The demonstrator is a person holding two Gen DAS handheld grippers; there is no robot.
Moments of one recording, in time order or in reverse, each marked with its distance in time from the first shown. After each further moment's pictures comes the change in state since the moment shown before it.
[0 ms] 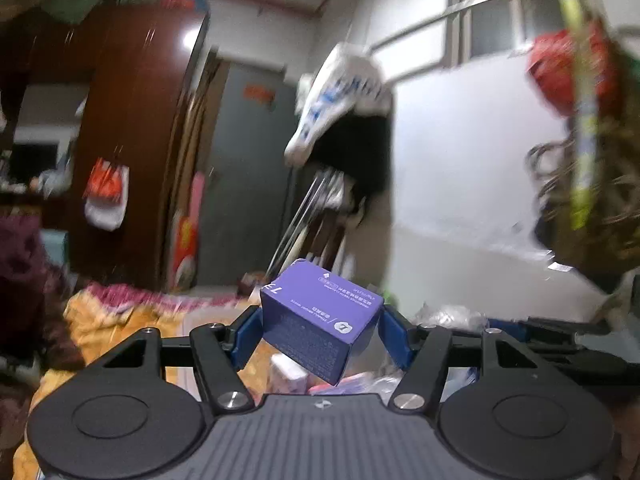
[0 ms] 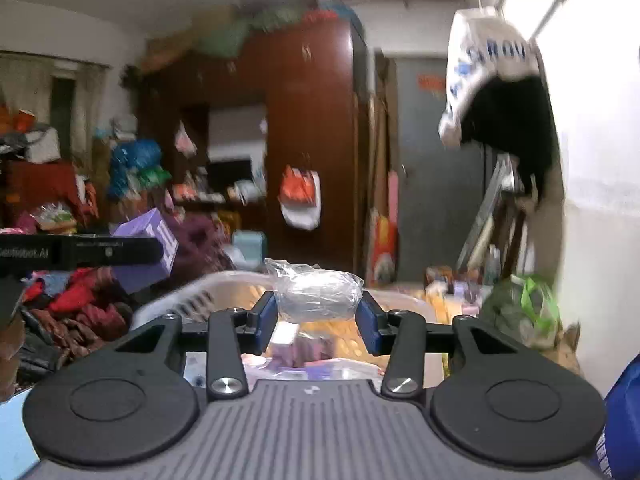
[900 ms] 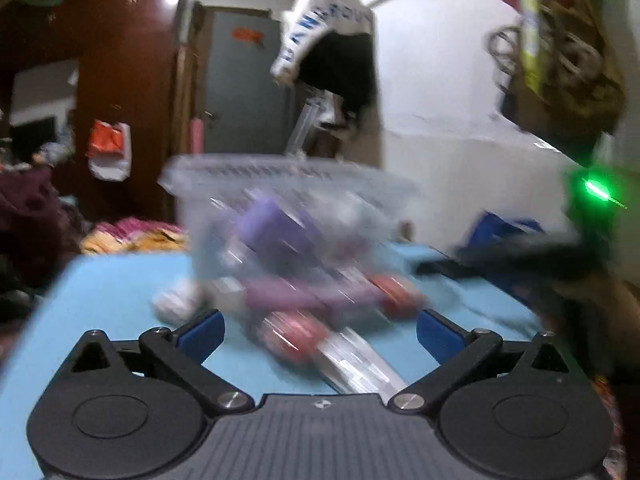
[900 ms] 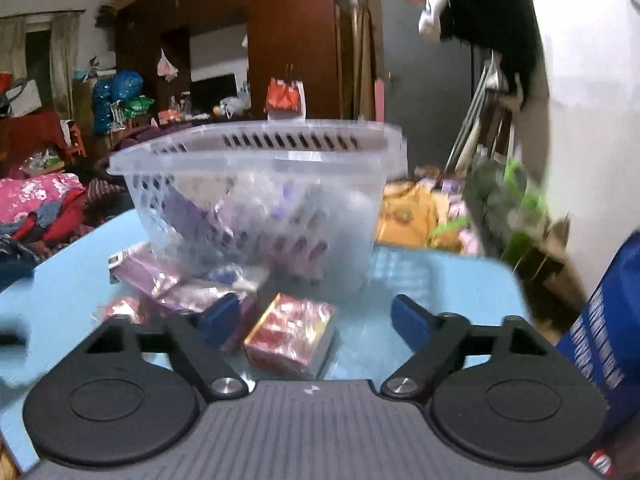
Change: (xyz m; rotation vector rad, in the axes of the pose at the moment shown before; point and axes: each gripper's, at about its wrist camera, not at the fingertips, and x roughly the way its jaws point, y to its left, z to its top) left arm -0.090 -0.063 -0.143 0.105 0.185 0.001; right arm -0.036 -0.024 -0.109 0.068 0.262 0.006
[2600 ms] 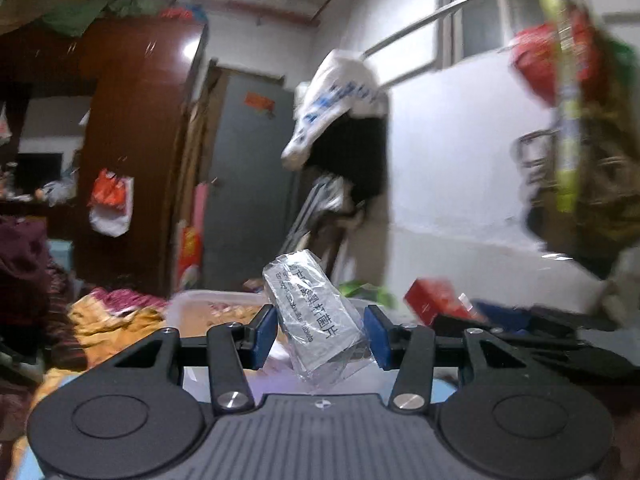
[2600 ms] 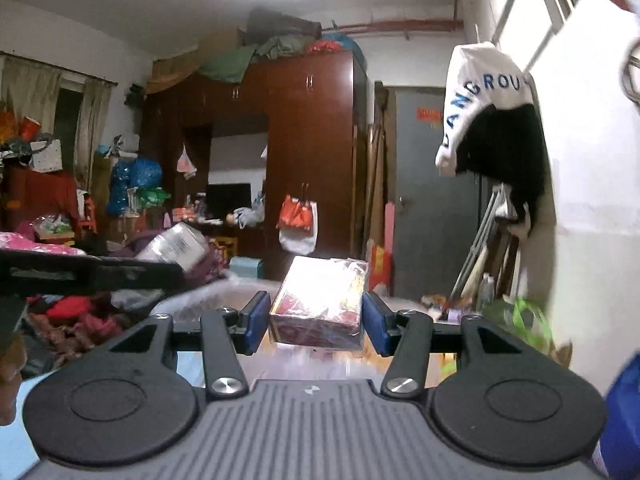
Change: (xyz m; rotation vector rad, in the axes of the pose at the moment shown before) left arm 0.044 0.059 0.125 -0.092 -0.219 0.029; right arm -0.016 0.051 0.075 -0.105 -0.404 -0.004
